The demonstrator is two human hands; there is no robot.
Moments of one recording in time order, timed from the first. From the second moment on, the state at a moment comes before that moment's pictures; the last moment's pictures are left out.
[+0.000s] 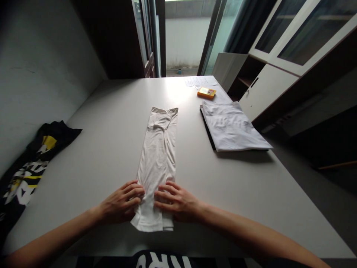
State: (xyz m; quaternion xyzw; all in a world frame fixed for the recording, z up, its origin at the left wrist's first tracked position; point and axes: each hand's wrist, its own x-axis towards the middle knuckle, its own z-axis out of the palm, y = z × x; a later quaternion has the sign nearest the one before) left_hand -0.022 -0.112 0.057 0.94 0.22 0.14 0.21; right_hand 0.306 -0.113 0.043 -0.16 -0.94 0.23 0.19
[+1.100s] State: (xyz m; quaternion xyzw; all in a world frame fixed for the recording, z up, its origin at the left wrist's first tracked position) left_hand 0.028 -0.097 0.043 0.87 0.45 0.13 0.17; right_hand 0.284 -0.075 0.064 -0.49 -0.44 0.68 0.31
